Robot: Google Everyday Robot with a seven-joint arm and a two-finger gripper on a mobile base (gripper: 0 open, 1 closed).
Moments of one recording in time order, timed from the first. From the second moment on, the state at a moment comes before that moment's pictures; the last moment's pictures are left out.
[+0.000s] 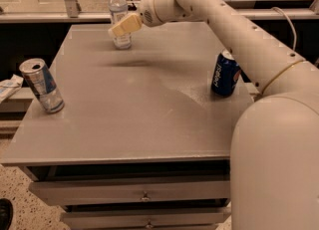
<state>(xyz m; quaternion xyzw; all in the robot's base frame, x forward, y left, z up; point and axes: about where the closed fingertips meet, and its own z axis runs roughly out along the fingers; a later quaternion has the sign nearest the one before) 0.806 0.068 0.932 -0.43 0.71 0.21 0.50</state>
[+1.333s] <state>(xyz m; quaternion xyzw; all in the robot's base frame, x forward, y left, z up) 0.825 0.115 0.916 -0.39 0.70 0.24 0.54</state>
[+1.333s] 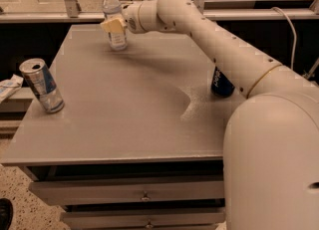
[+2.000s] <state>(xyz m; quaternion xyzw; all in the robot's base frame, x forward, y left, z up) 0.823 0.092 0.926 -0.41 0.70 0.23 0.54</state>
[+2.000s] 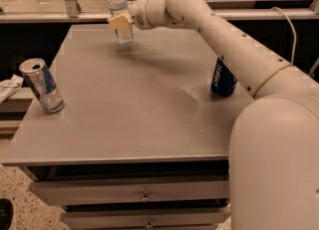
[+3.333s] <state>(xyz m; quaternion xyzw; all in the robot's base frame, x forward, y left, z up) 0.794 -0.008 0.934 -0.58 0.69 0.15 0.40</state>
